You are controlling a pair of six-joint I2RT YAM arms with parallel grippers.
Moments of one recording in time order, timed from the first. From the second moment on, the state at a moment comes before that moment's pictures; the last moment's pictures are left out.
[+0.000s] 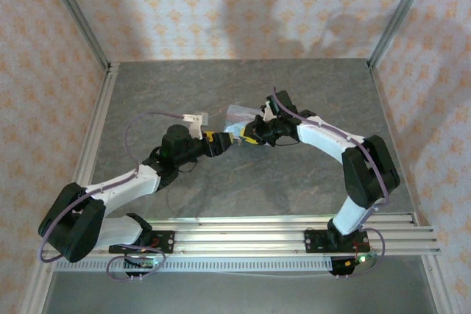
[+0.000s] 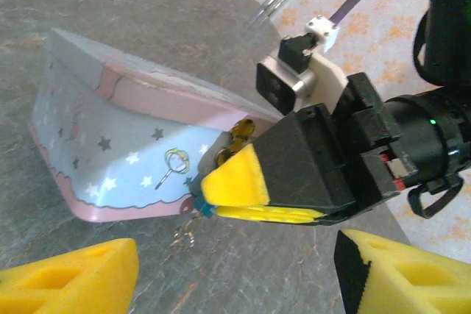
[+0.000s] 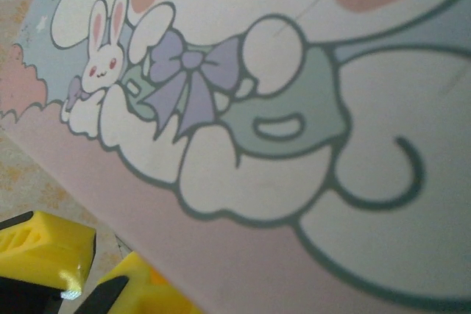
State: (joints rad) left arm -0.52 1.24 0.53 0.40 0.28 -0.64; right arm 0.50 1.68 1.12 -0.37 -0.59 0.90
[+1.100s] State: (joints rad) left arm -0.51 1.65 0.55 0.76 0.48 -0.69; right arm 0.49 1.68 1.12 -0.37 -0.65 0.92
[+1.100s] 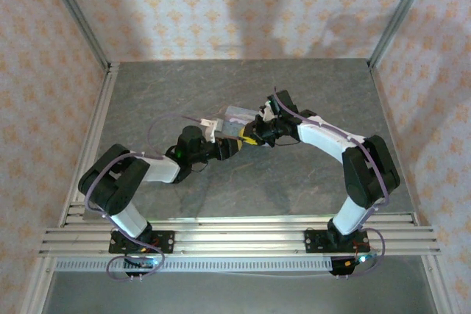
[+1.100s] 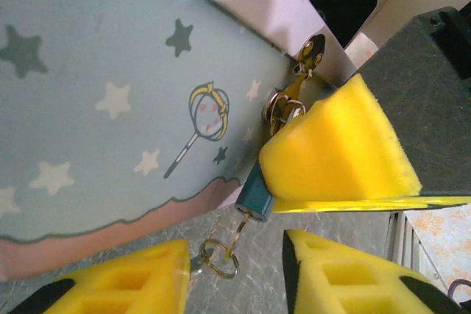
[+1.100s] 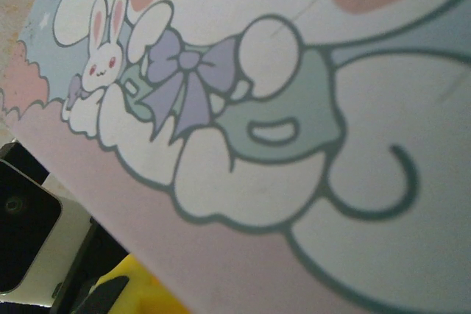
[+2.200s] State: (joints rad) left arm -0.54 1.87 0.50 1.02 0.46 -0.73; right arm 0.53 1.71 0.97 -0.19 -0.54 0.93
